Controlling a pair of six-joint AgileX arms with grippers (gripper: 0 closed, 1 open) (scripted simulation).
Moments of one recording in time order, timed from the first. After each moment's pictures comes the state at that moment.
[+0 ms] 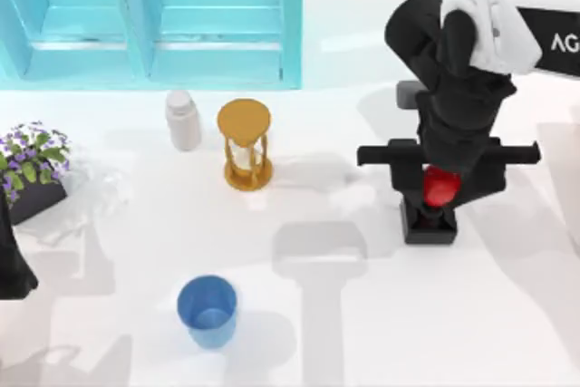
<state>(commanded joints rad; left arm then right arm) 0.00 0.00 0.00 0.00 0.00 0.00 0.48 2.09 1.53 -1.01 0.00 0.49</state>
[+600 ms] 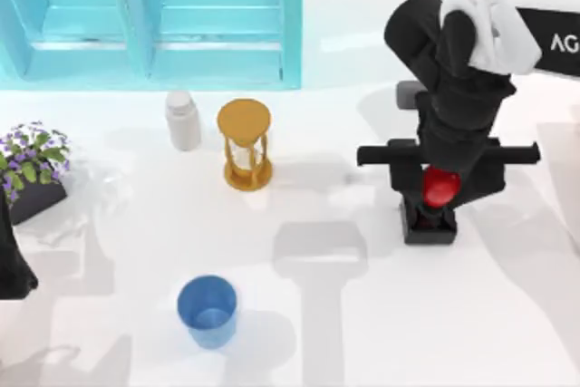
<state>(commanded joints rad) 0.00 0.00 0.00 0.00 0.00 0.00 0.48 2.09 1.53 -1.01 0.00 0.49</state>
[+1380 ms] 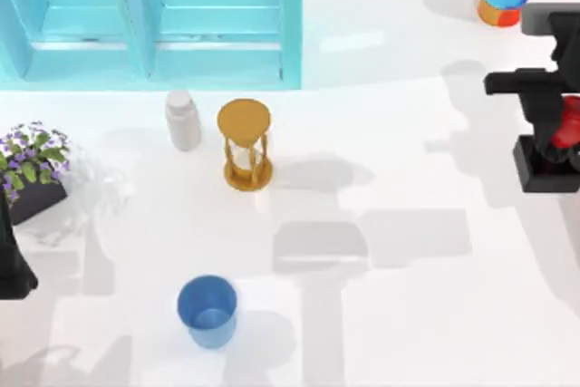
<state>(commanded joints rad) 0.00 0.00 0.00 0.00 0.00 0.00 0.22 1.89 1.64 -1.32 0.00 0.24</state>
